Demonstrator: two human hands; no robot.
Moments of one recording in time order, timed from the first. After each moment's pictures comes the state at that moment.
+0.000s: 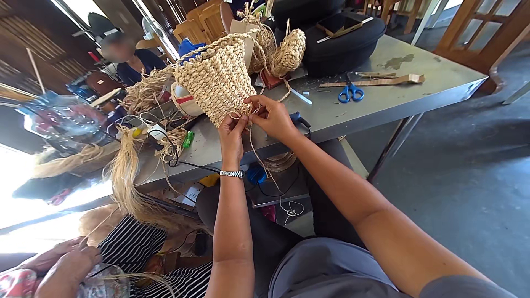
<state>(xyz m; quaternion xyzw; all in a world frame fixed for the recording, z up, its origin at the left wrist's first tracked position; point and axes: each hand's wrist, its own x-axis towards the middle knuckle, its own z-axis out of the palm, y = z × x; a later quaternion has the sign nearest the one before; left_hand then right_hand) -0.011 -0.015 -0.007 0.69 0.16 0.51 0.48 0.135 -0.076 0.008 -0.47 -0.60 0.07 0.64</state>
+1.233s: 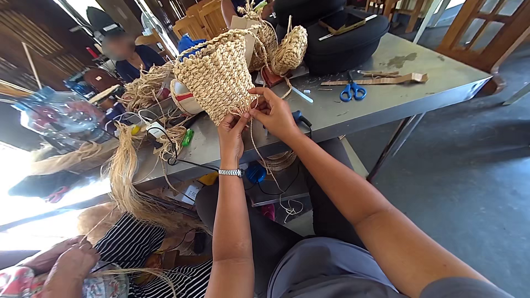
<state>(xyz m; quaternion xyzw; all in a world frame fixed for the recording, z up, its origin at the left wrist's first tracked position) -0.015 -0.016 -0.005 0.70 0.16 0.50 0.48 0.133 -0.076 0.009 -0.46 -0.57 0.09 0.67</state>
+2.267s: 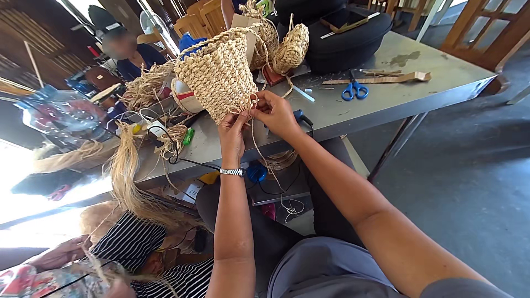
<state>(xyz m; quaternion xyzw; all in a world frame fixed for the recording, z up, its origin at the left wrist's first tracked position) -0.001 0.002 -0.002 0.64 0.14 0.53 0.53 0.135 -0.076 0.008 -0.49 -0.57 0.10 0.65</state>
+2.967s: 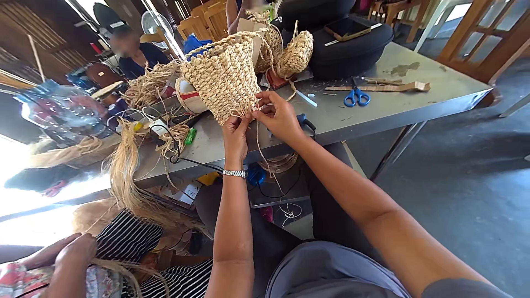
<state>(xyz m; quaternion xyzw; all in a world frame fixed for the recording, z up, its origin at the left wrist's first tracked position) -0.011 -0.015 -0.007 0.68 0.17 0.52 0.48 0.131 -0.081 0.012 -0.49 -0.58 0.08 0.65</state>
